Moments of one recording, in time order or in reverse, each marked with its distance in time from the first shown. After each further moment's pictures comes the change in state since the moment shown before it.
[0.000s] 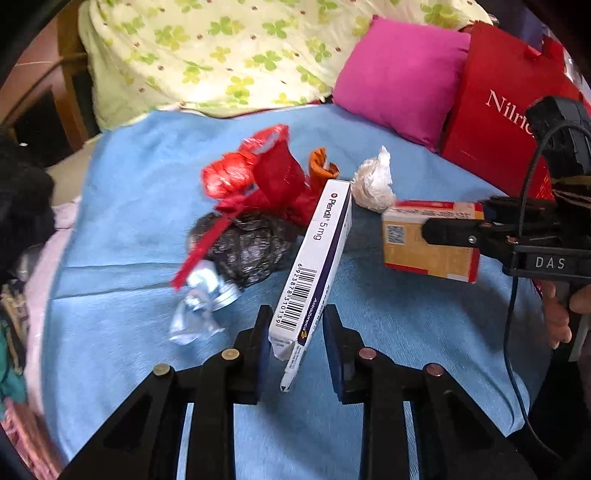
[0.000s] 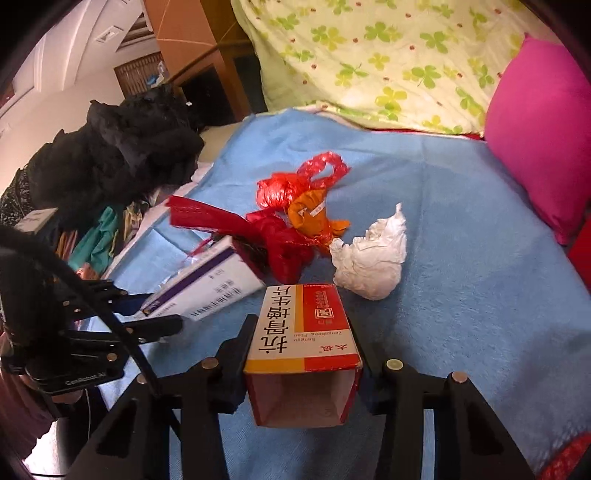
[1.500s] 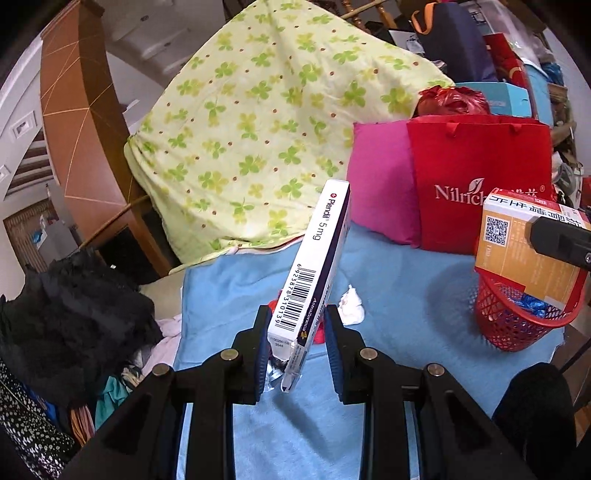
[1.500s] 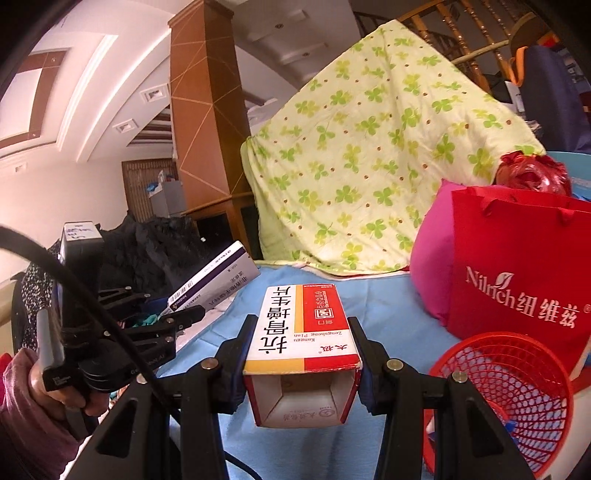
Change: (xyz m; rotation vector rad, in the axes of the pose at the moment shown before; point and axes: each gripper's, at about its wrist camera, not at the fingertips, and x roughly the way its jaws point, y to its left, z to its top) left arm -0.207 -0.131 0.033 0.183 -0.353 0.308; right arm -0.308 0.088 -0.061 0.013 -0.538 -0.121
